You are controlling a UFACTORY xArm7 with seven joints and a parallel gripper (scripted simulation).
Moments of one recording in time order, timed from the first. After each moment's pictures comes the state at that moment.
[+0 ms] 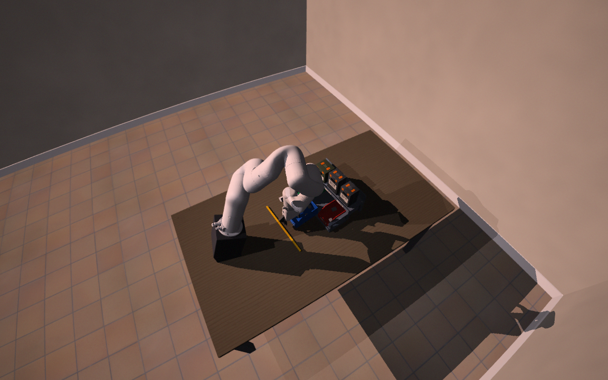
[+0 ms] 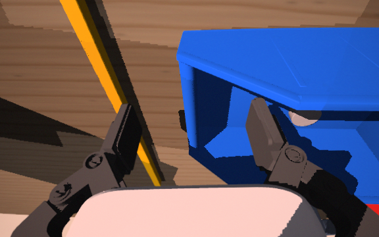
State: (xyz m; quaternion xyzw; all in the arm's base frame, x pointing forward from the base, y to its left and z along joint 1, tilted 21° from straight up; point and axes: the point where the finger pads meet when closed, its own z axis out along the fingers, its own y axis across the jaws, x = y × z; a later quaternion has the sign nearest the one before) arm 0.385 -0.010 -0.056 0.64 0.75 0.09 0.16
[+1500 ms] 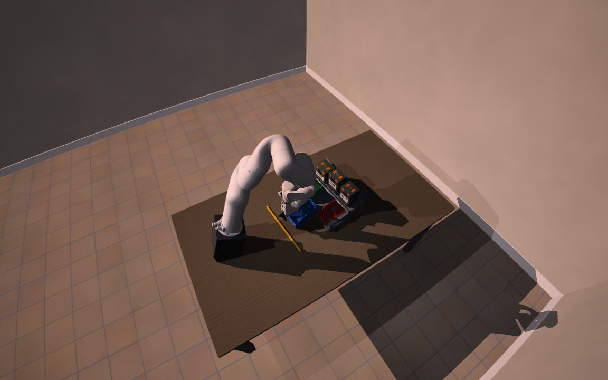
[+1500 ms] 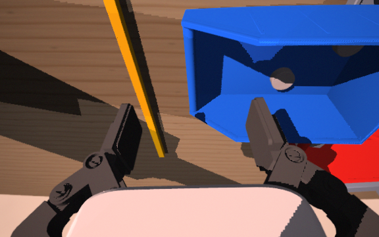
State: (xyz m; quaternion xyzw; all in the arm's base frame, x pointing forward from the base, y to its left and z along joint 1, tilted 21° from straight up) arm 0.365 -0.007 -0.004 0.64 0.75 0.09 0.16
